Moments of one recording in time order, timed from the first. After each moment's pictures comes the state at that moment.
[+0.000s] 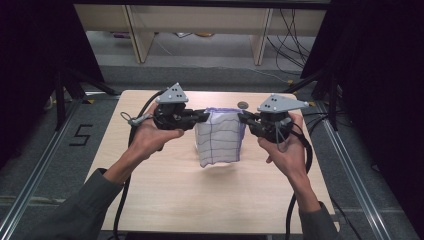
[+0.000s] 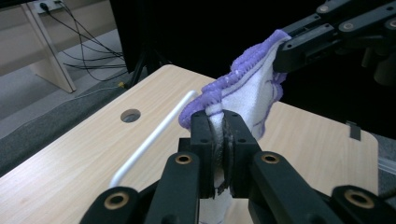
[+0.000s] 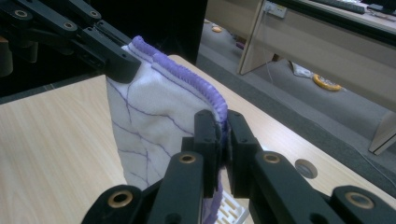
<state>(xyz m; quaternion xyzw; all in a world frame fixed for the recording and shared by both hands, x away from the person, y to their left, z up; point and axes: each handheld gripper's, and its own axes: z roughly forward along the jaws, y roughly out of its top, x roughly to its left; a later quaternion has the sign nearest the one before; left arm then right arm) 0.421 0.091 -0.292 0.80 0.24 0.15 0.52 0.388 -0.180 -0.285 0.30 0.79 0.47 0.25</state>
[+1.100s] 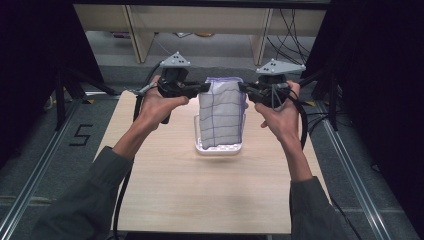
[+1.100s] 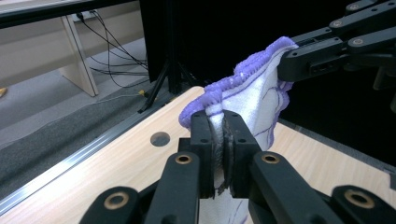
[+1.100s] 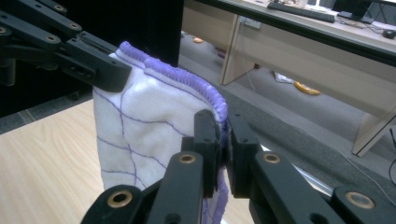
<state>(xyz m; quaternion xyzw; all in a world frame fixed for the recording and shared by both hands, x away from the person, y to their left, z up) 0.477 0.085 -0.255 0.77 0.29 0.17 0.54 0.449 -0.176 -0.250 0.33 0.77 0.48 0.27</state>
